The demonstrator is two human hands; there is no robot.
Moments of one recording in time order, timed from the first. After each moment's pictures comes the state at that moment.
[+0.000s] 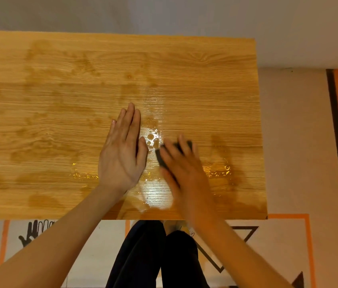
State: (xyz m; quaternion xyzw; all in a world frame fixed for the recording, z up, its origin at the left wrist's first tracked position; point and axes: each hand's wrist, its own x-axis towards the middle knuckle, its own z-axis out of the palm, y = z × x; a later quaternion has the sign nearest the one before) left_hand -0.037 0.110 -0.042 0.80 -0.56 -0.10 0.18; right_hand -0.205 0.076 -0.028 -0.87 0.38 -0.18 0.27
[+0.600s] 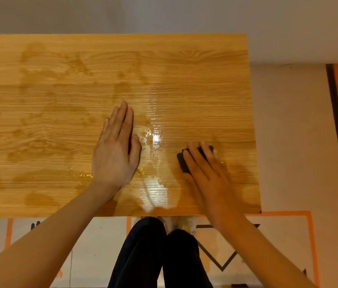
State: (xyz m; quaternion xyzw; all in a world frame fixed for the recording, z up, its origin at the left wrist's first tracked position) left_hand -0.037 0.109 -0.042 0.80 -0.56 -0.10 0.18; right_hand -0.269 0.061 -0.034 -0.91 0.36 -0.11 0.16
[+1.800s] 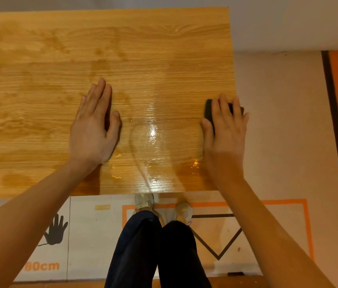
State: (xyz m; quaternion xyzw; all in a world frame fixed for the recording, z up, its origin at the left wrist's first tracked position) left_hand -0.033 0.109 -0.044 0.81 -0.55 -0.09 0.18; right_hand -0.284 0.015 -0.032 -0.80 0.57 -0.14 0.16
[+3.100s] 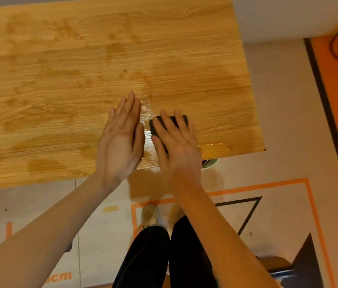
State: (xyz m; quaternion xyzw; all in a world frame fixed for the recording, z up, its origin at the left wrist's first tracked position) left_hand -0.060 0.175 -0.040 0.74 -0.62 -0.13 0.23; right_hand -0.201 0.148 -0.032 -0.82 0.48 -0.22 0.19
